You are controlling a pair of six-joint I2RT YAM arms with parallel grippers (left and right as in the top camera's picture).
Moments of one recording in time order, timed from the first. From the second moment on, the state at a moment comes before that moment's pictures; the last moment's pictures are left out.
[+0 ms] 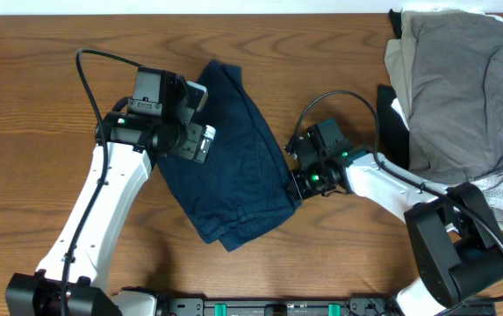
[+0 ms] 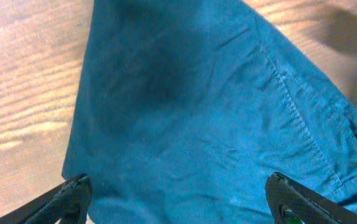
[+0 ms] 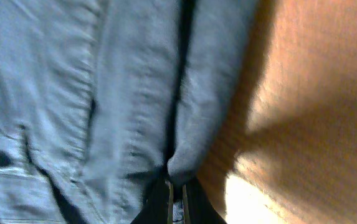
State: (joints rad) left arm -0.19 1.47 1.21 -0.84 0.13 0.17; right arm 0.45 1.76 0.93 -0.42 -0.48 0.15
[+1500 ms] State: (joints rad) left arm -0.11 1.71 1.25 -1.16 0.36 -0.04; right arm 0.48 1.56 1.57 -0.70 -0.31 0.05
